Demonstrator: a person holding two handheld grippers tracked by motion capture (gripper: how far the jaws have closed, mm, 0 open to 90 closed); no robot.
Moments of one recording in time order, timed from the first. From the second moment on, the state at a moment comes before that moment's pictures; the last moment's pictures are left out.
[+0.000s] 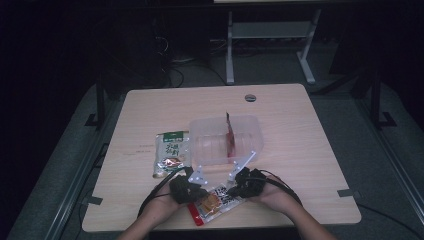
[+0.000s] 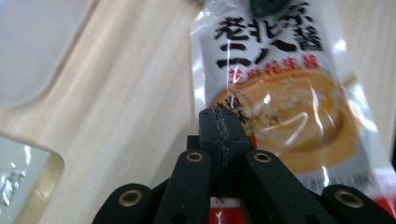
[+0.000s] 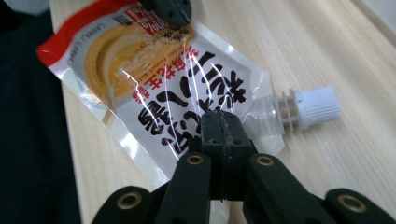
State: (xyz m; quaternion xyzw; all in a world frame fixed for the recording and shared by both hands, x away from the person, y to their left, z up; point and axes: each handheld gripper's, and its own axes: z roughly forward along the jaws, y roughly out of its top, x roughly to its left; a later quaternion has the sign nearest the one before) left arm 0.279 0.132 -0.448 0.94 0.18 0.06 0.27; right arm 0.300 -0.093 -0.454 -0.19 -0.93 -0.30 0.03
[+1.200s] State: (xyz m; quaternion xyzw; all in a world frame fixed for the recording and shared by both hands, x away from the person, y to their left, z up) left arm 0.249 0.148 -0.448 0.94 0.19 0.00 0.27; right arm 0.313 -0.124 -0.466 -0.31 -0.87 -0.34 0.18
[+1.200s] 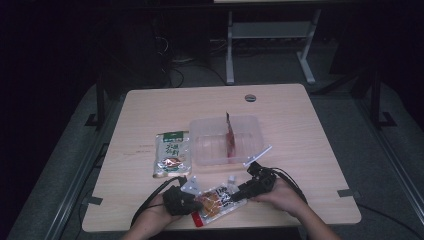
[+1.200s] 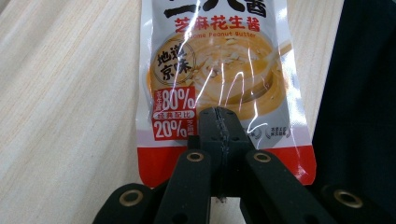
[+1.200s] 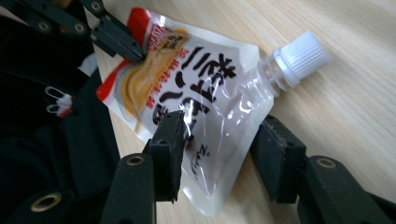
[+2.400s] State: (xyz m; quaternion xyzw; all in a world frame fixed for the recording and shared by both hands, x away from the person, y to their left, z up) left arm 0.257 0.153 -0.438 0.93 0.19 0.00 0.32; right arm 0.307 -0.109 -0.441 -0.24 -0.89 -0.37 0.13
